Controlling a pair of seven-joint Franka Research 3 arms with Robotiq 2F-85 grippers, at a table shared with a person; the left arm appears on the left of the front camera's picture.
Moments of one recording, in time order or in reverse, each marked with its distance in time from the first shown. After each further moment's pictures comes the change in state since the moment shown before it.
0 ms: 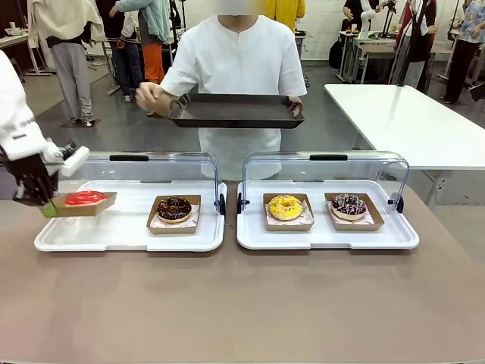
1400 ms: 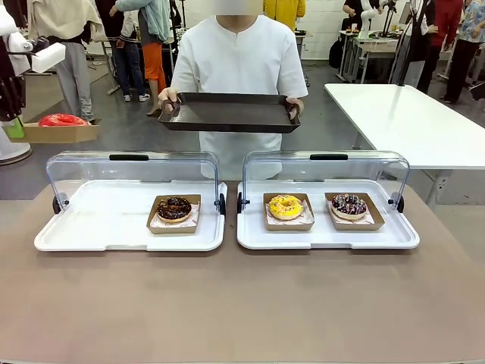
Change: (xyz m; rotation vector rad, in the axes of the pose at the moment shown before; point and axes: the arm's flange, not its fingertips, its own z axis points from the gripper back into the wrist) left arm 0.037 -0.024 0.192 0.039 0.036 0.077; right arm 0.000 0.000 0.000 0.001 0.000 0.000
